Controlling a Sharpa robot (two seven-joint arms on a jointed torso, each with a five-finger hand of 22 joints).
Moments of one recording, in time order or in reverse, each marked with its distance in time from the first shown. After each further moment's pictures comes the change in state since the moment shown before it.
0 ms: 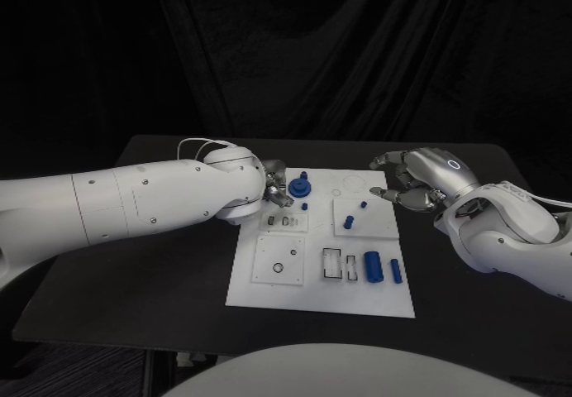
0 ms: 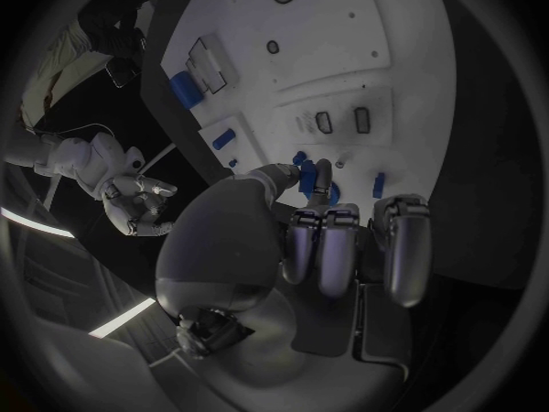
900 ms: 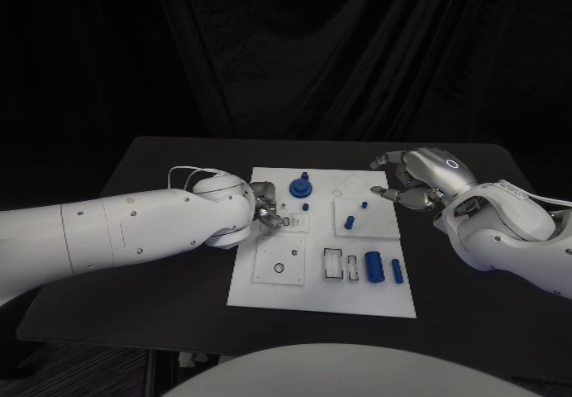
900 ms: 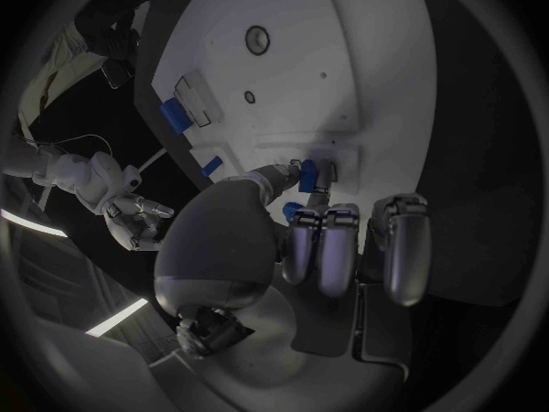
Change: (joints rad) left arm -0.083 -0.055 0.000 0.063 -0.048 -0.051 -0.013; left_hand -0.051 0.004 0.033 -0.033 -0.017 0.009 -0.002 -0.012 0.009 0.001 0.001 0.000 0.000 0.000 0.000 0.000 0.000 0.000 -0.004 -0.003 -0.005 0.000; right arm -0.005 -0.005 0.000 -0.010 -0.001 0.004 -0.016; right_hand 0.006 0.005 0.006 0.000 0.007 0.000 0.000 0.004 -0.004 0.000 0.000 -0.008 0.000 0.000 0.000 0.000 0.000 0.000 0.000 0.000 0.000 0.000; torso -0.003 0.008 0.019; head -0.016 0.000
